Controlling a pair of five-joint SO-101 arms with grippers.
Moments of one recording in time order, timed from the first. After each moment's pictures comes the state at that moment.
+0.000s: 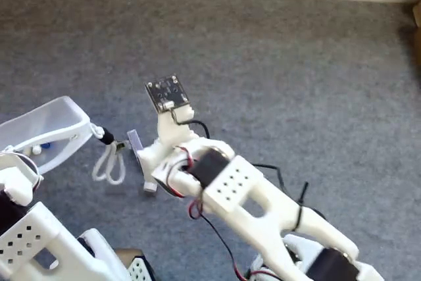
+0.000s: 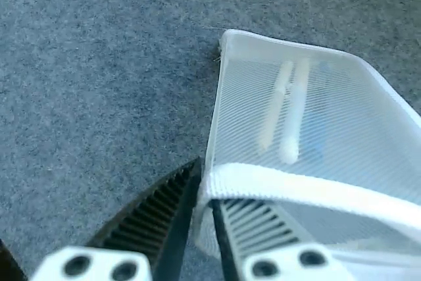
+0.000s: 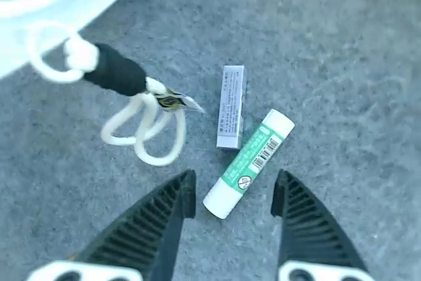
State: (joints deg) left arm -52.0 -60.4 39.9 78.2 5.5; right arm -54.9 -22.7 31.1 50.4 -23.4
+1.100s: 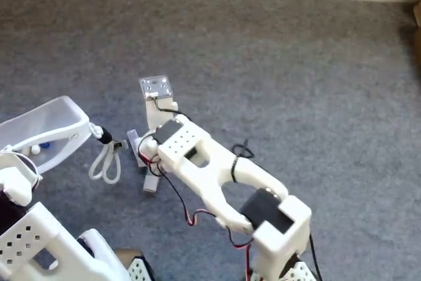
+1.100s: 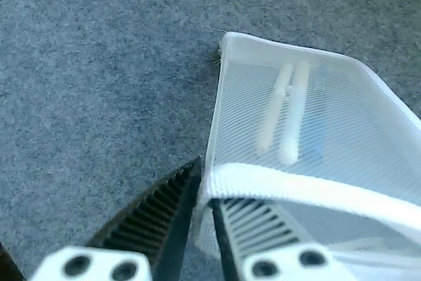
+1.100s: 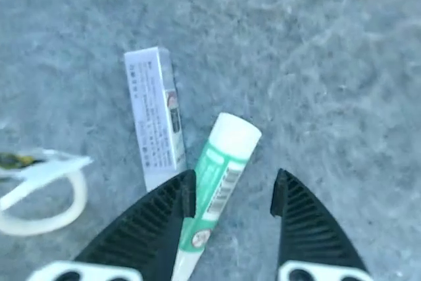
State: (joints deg) left arm -52.0 -60.4 39.9 77.8 5.5; right arm -51.5 13.9 12.3 50.4 -28.1
